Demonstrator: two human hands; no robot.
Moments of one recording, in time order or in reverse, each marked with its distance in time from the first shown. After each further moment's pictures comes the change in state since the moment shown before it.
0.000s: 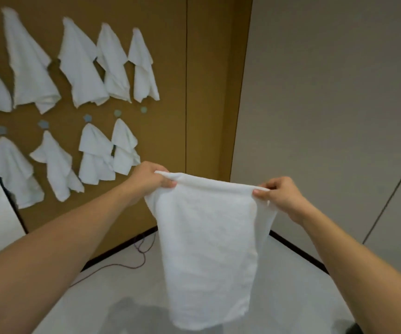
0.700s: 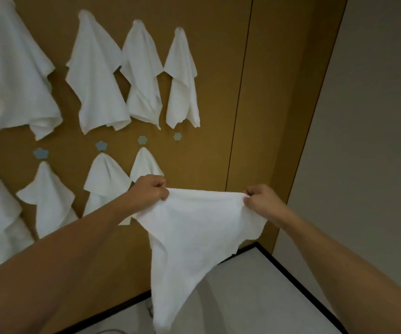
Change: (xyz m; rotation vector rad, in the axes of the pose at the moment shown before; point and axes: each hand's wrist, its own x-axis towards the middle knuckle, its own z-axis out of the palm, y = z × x) left_hand 0.397 -0.106 -0.111 0.173 0.148 0.009; right_hand 0.481 -0.095 0.216 -0.236 -0.270 -0.195
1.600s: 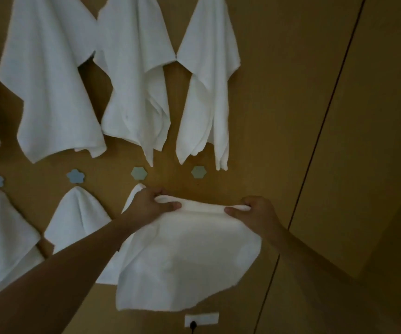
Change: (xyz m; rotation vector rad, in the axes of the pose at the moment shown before) left_hand 0.380 -0.126 0.037 0.004 0.397 -0.285; right_hand 0.513 0.030 0.084 0.149 -0.051 -0.428
